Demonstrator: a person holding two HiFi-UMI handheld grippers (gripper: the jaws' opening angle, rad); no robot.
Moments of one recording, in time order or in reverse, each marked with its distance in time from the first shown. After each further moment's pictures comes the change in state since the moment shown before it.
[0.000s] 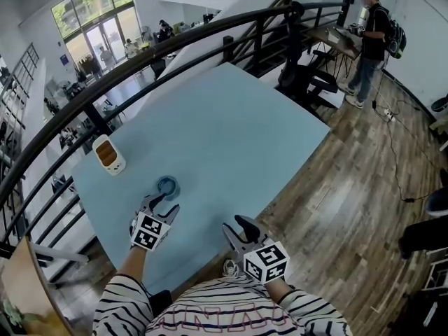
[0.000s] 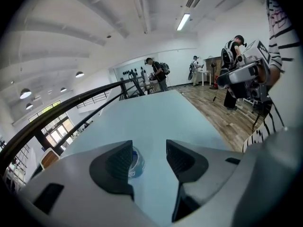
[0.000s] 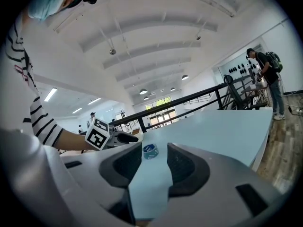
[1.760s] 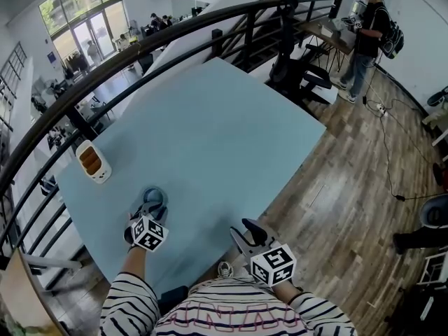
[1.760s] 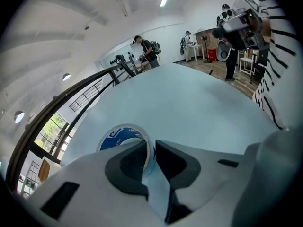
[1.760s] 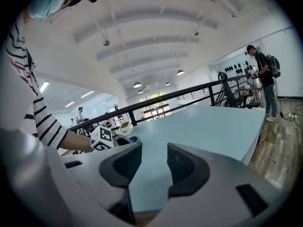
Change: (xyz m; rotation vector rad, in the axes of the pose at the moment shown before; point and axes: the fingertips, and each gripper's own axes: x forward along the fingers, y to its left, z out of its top) left arm 0.085 0.019 -0.070 0.195 0.204 -0.003; right arm 0.009 -0.060 -0.011 -0.007 0.084 -0.083
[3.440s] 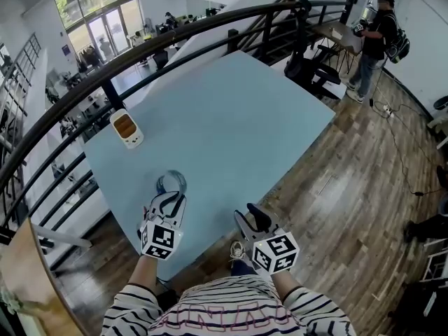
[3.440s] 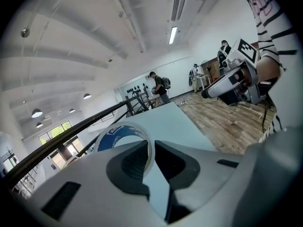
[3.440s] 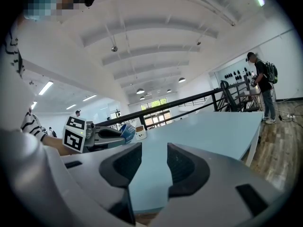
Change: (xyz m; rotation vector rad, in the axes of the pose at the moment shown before) left arm -0.223 -0.055 0.013 -0.100 -0.381 0.156; right arm -0.048 0.147 -0.026 -0.018 -0.093 -0.007
